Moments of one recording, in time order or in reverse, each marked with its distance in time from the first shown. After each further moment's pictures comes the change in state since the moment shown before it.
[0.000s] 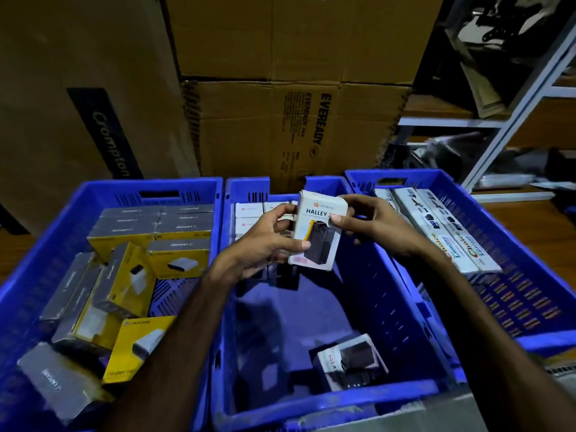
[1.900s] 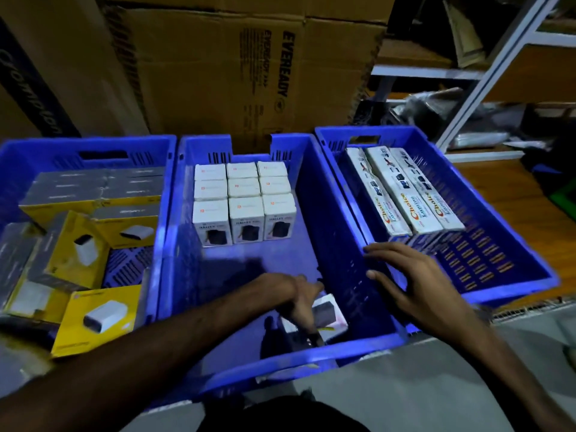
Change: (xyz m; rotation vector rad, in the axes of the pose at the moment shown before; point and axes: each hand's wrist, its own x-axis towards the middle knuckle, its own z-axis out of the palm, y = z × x) left_hand 0.018 -0.109 0.128 1.413 -0.649 -0.411; right_hand -0.144 0.101 -0.050 -0.831 0.158 -0.179
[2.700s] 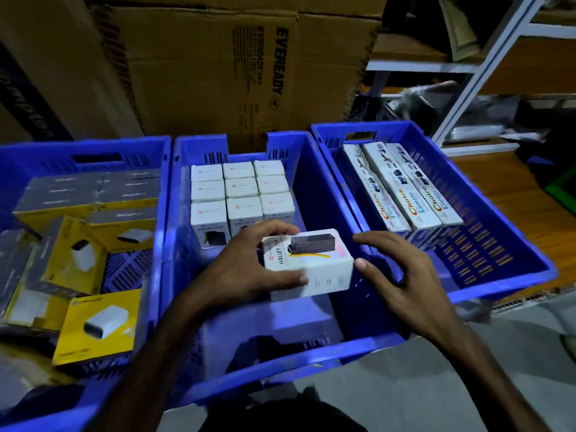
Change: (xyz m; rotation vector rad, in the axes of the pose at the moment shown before) left_hand -0.114 -0.046 -0.014 -0.809 0.817 0.259; right_hand 0.005 -0.042 0.006 0.287 0.177 0.048
